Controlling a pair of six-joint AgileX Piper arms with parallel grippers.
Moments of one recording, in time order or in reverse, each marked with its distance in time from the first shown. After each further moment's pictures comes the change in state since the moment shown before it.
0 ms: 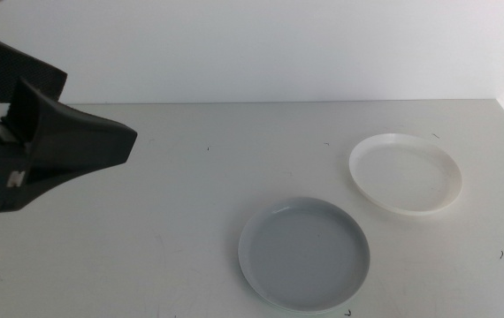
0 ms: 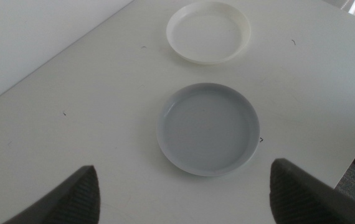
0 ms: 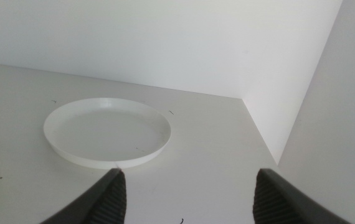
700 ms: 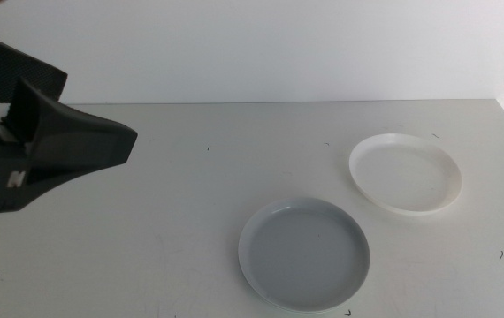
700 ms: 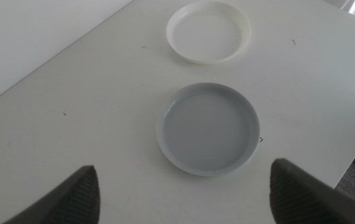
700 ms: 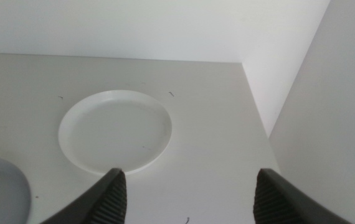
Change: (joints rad) left arm 0.000 0.000 0.000 0.000 0.000 0.000; right arm 0.000 0.536 -0.693 0.022 0.476 0.071
